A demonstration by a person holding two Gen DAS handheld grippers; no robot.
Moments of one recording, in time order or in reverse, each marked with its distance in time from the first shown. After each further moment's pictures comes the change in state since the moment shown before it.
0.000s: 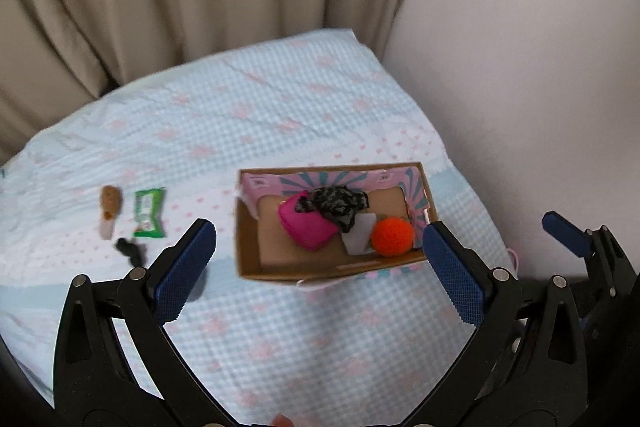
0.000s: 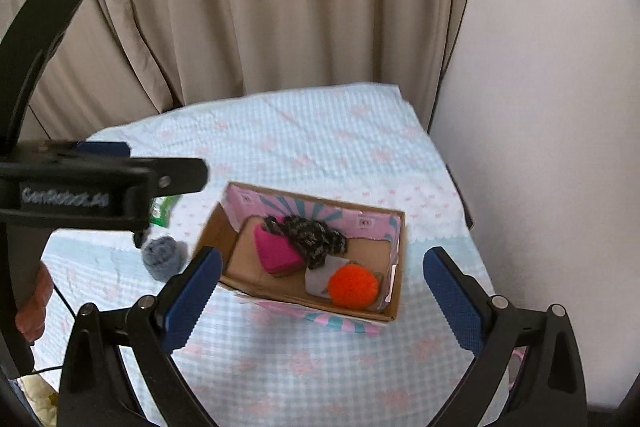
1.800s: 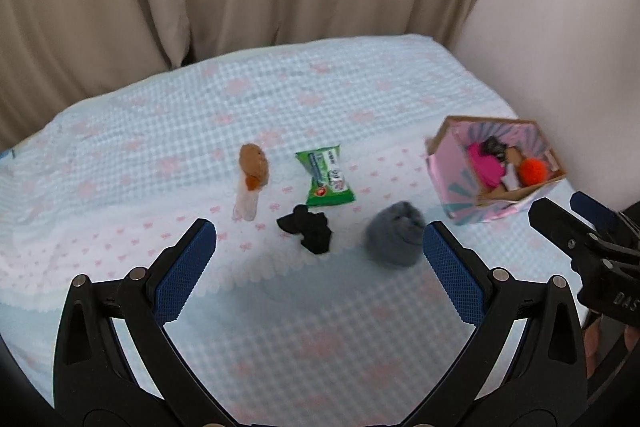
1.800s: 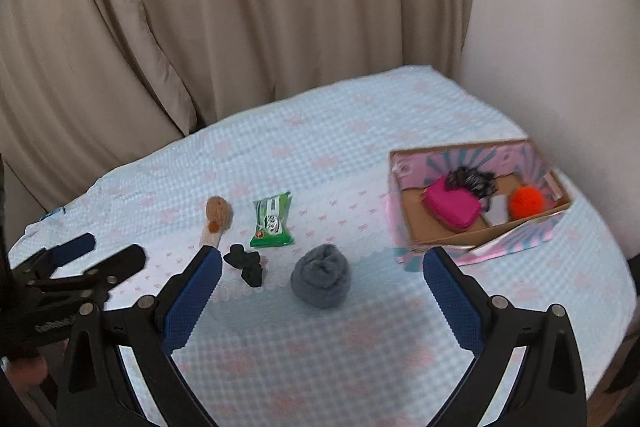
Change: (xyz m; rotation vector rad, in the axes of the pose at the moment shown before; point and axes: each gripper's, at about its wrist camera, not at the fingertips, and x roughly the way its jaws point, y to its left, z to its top) left arm 0.029 0.376 -0.135 0.027 -0.099 -0.025; right arm 0.081 0.320 -0.043 0.271 -0.061 -0.092
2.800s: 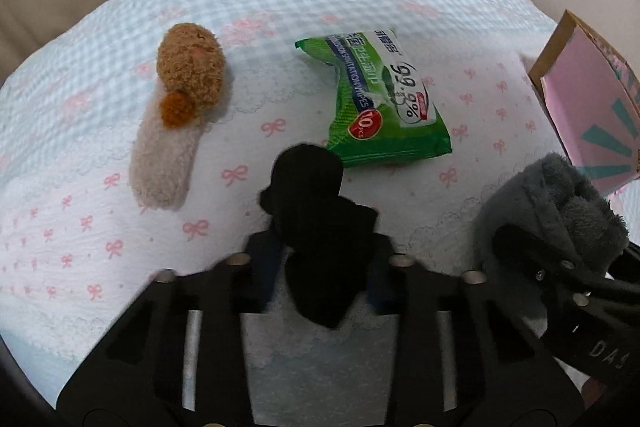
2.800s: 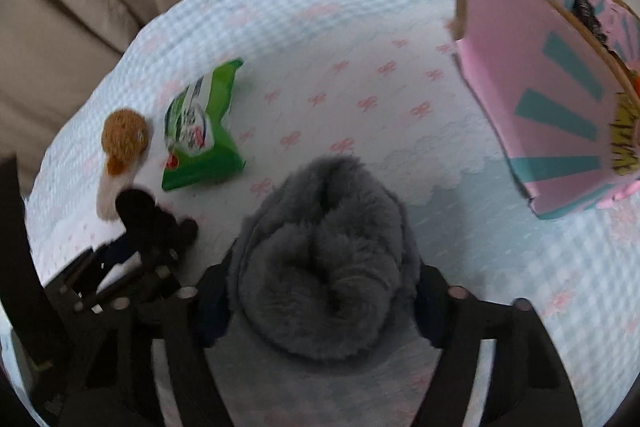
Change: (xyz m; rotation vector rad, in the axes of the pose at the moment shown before) left arm 0.241 0.008 -0.049 0.003 0.167 0.062; right arm 0.244 -0.011 -0.067 0.092 0.309 0.031
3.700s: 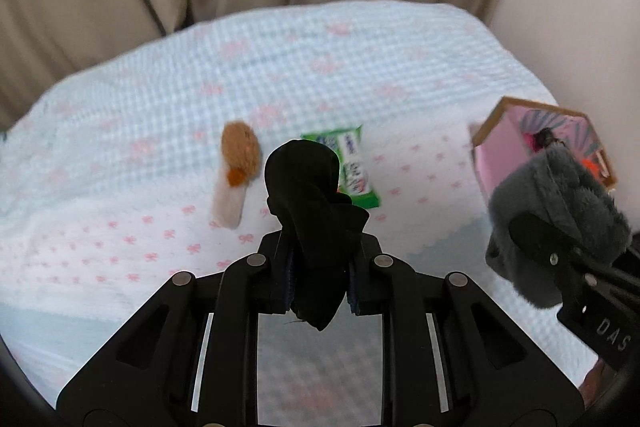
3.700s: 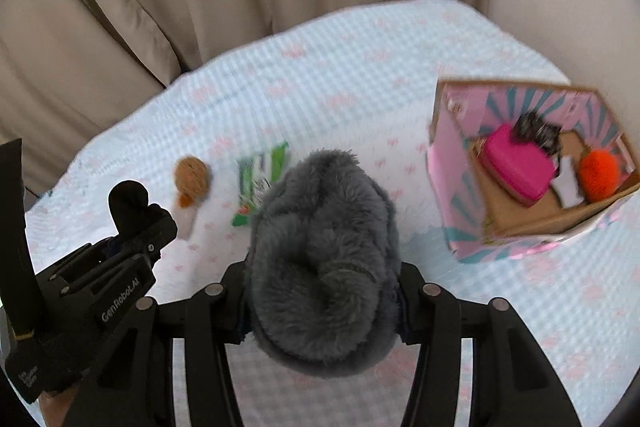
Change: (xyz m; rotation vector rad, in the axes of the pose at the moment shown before) left arm -0.152 -0.014 0.038 -0.032 -0.090 0.006; right arm -0.132 0.020 0.022 -0.082 -0.135 0.002
